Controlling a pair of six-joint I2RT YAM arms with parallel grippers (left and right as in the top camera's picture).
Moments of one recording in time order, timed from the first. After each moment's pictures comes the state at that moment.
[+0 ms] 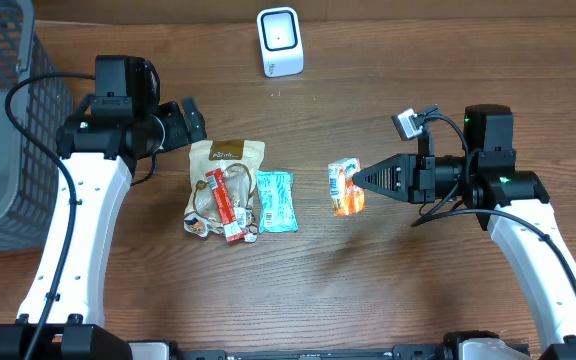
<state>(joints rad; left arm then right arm) -0.03 1.53 1.39 -0.89 0.07 -0.36 0.04 1.35 0.94 -0.44 -1.56 0.25</state>
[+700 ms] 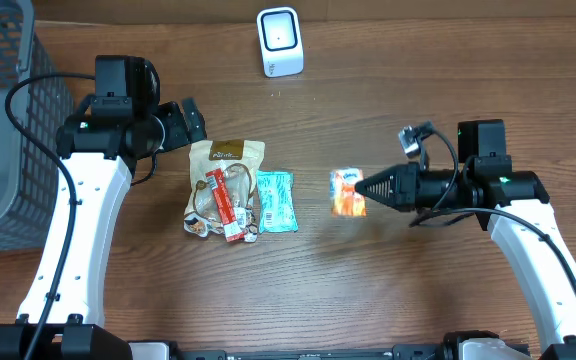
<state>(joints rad) -0.03 1.53 1.39 -0.89 0.07 -0.36 0.04 1.35 0.94 -0.73 -1.09 0.25</state>
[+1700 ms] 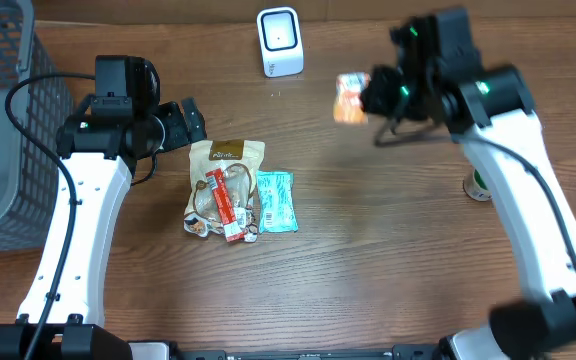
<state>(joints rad) -0.03 1.53 1.39 -0.89 0.07 -0.36 0.32 1.73 1.87 -1.06 -0.18 0.43</state>
